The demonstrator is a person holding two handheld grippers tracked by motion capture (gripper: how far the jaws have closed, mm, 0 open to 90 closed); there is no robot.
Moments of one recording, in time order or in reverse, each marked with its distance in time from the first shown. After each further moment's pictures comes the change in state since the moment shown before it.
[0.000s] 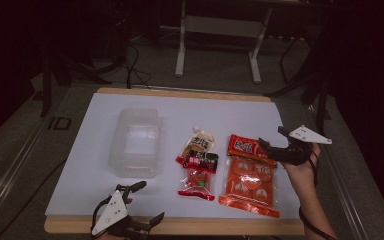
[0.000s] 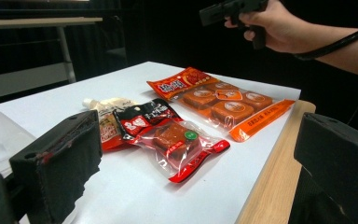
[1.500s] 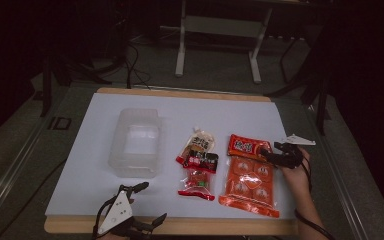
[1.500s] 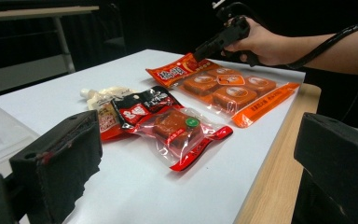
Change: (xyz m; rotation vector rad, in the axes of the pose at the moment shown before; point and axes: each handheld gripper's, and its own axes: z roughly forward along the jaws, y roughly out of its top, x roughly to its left) left arm -0.001 -0.005 0.007 0.056 0.004 0.038; right arm -0.047 -0.079 0.047 0.252 -0.059 0.124
